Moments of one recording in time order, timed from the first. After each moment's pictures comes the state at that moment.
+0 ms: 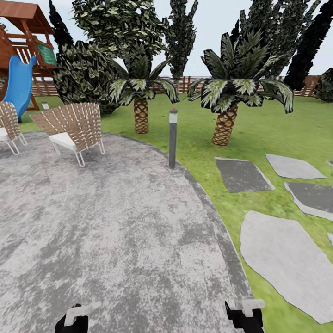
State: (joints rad) left arm -0.31 0.14 0.01 -0.30 0.12 -0.42 0.00; right arm -0.44 -0.09 0.00 -0.07 0.06 -0.56 -0.02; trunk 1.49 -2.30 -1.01
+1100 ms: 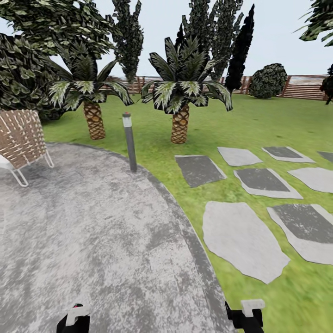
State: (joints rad) left arm -0.31 0.13 0.01 -0.30 0.12 -0.42 0.00; right arm -0.44 -0.09 0.00 -0.07 0.05 -0.56 -0.02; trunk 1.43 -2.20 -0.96
